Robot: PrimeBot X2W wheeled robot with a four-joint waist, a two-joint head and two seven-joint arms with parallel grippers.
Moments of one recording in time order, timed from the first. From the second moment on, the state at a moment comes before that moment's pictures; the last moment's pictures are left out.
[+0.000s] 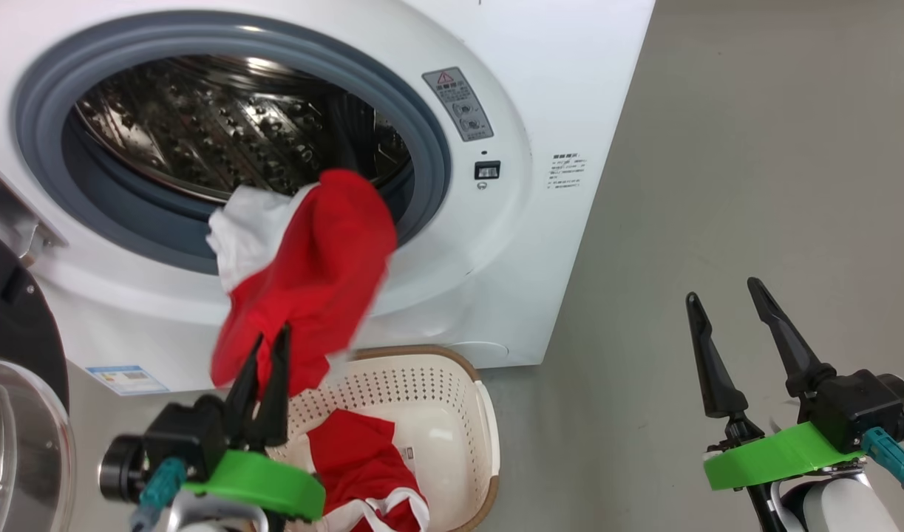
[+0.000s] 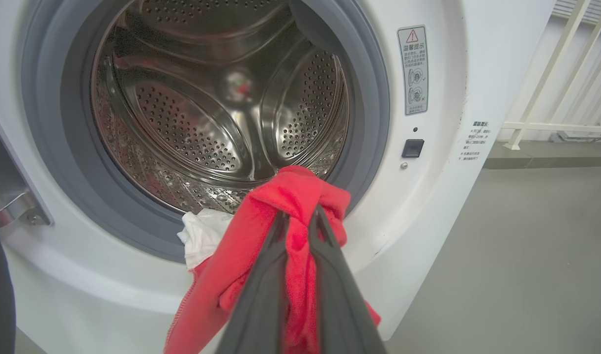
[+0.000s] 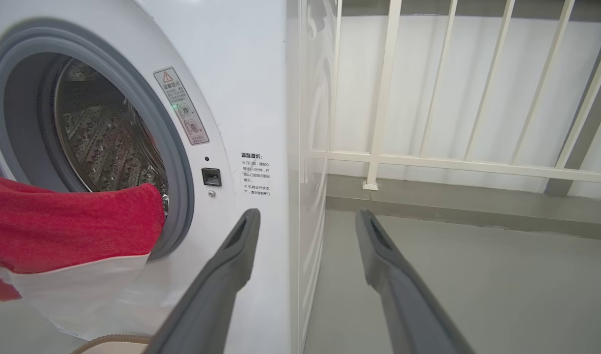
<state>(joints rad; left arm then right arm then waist) -0.22 0.16 -0.26 0.15 -0.32 0.12 -0.20 -0.08 -0.04 -0.02 0.10 0.16 0.13 -0.26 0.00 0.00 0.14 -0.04</state>
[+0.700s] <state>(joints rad) -0.22 0.13 -0.31 0.25 -0.38 0.12 -0.11 -0.07 -0.04 -0.01 0.08 0.16 0.13 -0.26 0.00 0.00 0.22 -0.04</state>
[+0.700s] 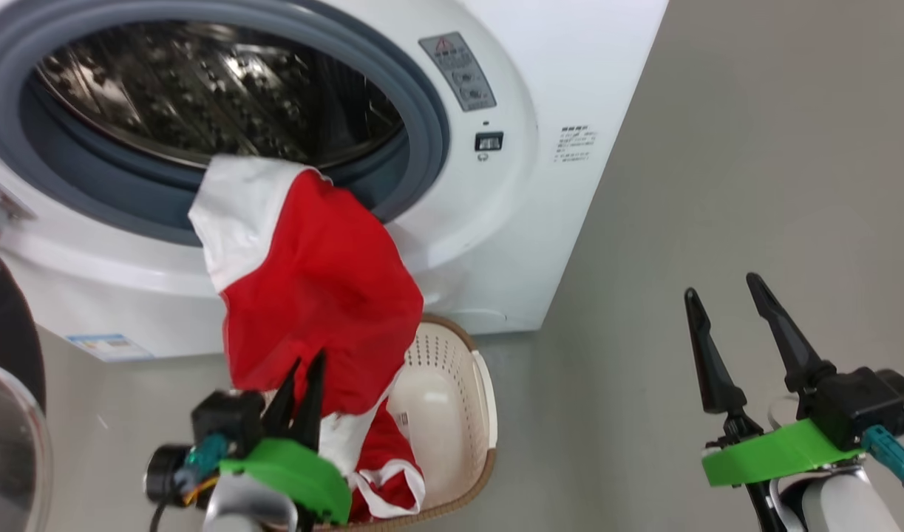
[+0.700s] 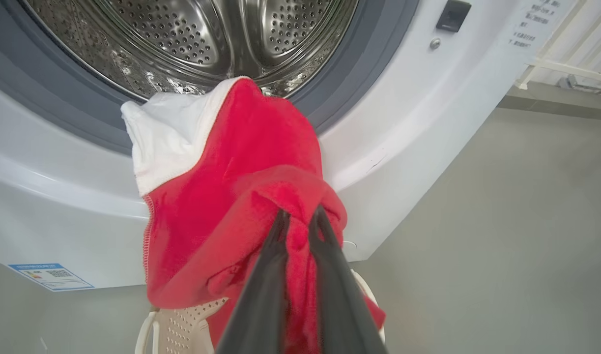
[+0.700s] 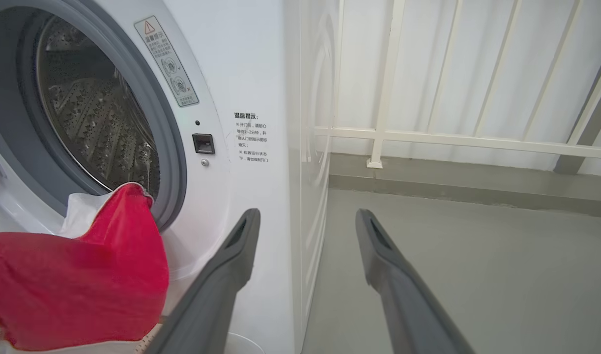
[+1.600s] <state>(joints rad) -0.71 0.04 -0.32 1.17 -0.48 -0.03 -0.12 -0.22 -0.04 0.03 0.07 0.14 0.13 -0.26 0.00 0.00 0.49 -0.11</state>
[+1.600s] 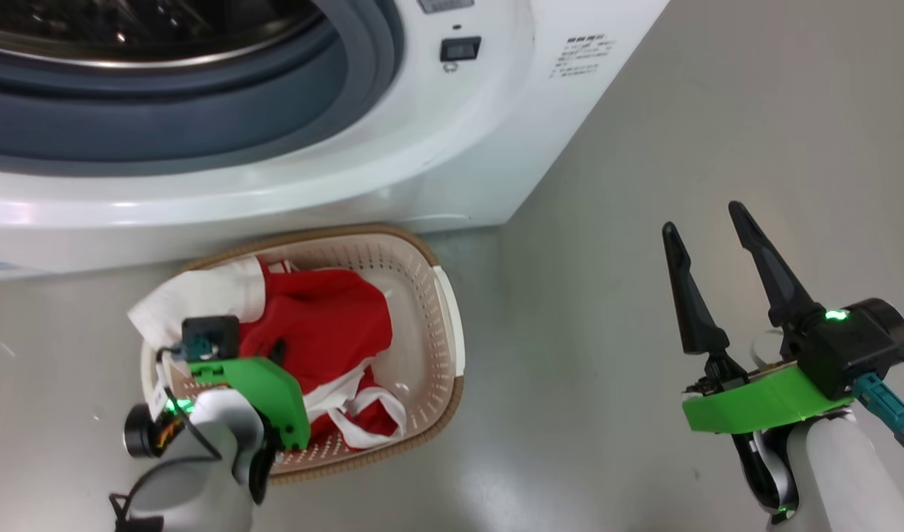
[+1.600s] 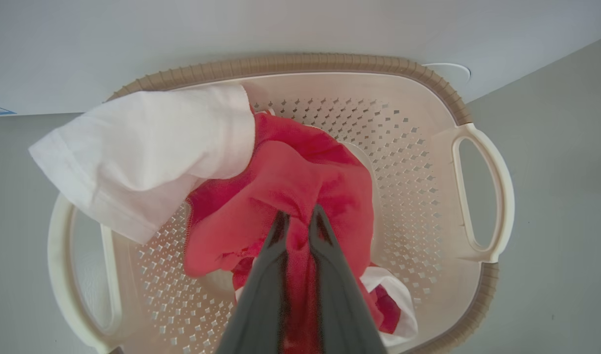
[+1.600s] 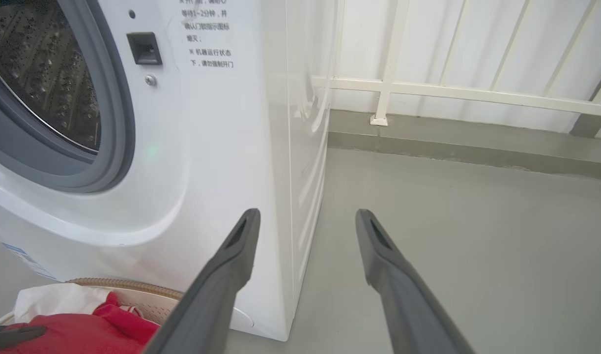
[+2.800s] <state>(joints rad) -0.82 0.03 -0.34 1.28 -0.53 -0.02 -0.21 -0.27 -0.05 0.04 0.12 0.16 0.13 -0.26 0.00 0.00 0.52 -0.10</state>
